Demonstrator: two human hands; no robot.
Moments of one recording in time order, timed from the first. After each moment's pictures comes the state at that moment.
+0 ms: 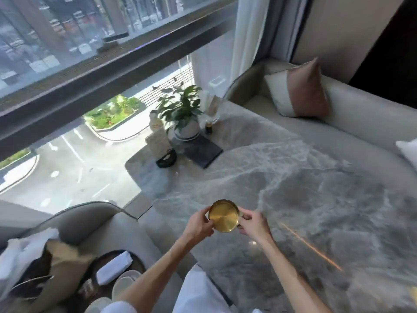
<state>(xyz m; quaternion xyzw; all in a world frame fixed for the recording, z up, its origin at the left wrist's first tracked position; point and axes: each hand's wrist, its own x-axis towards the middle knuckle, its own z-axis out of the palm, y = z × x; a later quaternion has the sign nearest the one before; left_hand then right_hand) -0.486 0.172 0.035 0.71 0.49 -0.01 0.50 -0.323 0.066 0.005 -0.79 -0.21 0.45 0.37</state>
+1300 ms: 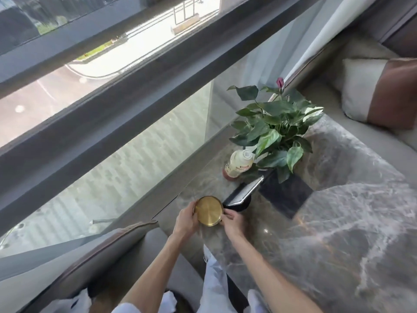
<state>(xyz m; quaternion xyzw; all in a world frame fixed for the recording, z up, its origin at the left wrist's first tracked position) -0.654 0.607 -0.113 0.69 0.54 -0.01 0.48 -0.521 0.523 -0.108 -0.80 0.01 0.47 0.36</state>
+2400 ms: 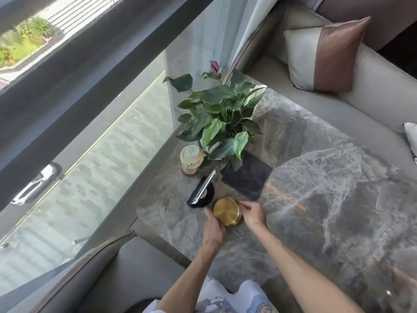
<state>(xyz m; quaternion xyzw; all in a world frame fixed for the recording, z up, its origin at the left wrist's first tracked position) -0.517 0.492 -0.083 0.65 0.50 -0.03 0.57 -0.387 0.427 -0.101 -0.90 -0.03 0.36 0.23</state>
